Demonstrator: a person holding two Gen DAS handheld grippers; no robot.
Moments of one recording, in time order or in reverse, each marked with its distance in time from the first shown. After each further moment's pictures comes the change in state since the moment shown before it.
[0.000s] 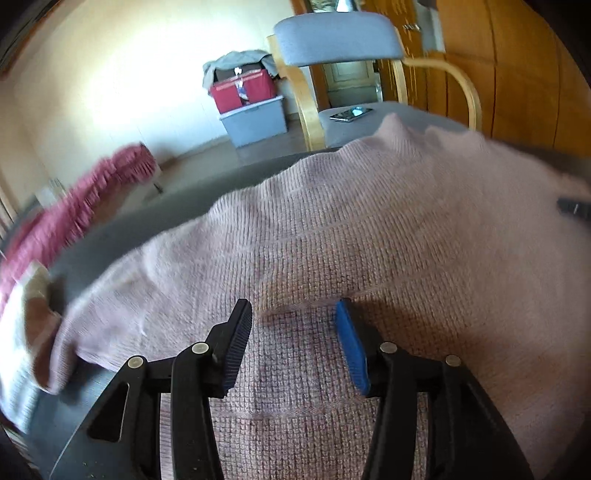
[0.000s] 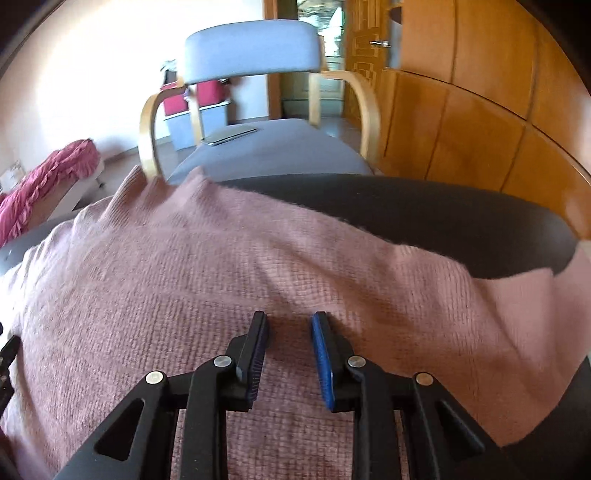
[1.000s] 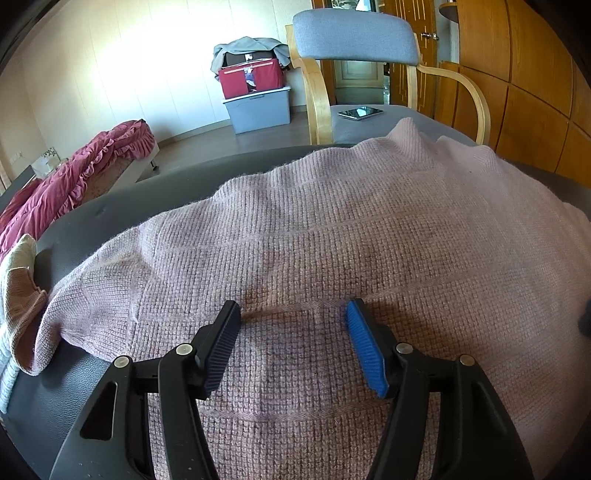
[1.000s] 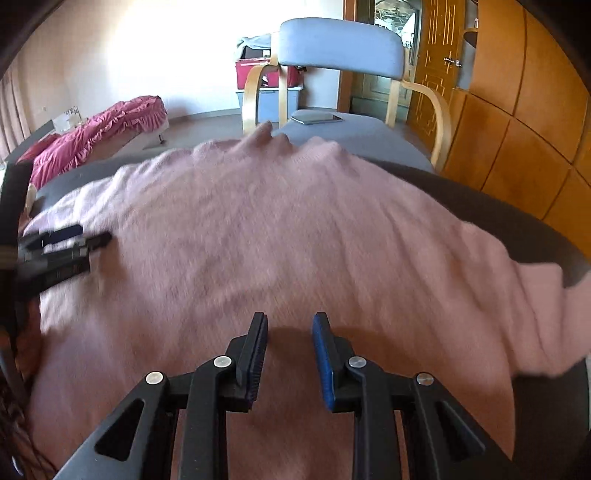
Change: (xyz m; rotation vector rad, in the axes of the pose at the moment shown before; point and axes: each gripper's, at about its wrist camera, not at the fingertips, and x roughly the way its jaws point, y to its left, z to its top) left arm 0.006 0.009 0.001 -0.059 0.028 -0.006; right arm -0.087 0.051 -0.074 -0.209 0.049 0.150
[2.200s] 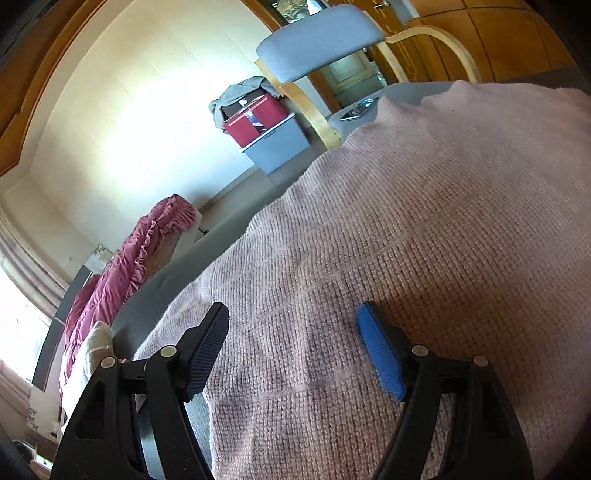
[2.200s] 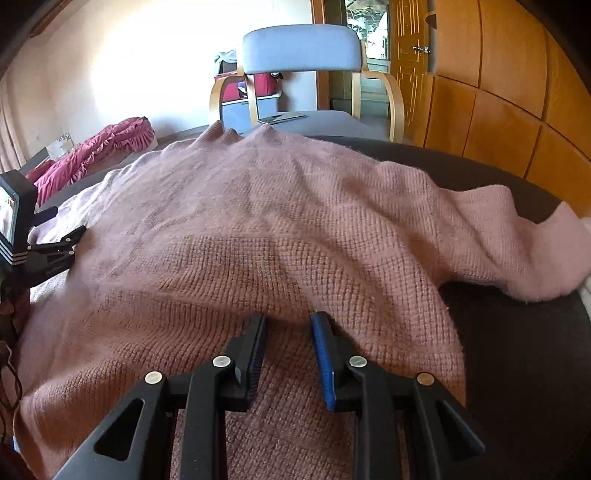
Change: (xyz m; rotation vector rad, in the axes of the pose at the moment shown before) left arm -0.009 -0.034 0.001 0.343 -0.110 0.310; right arm -0.020 -0.073 -0.044 0.080 -0.044 0.015
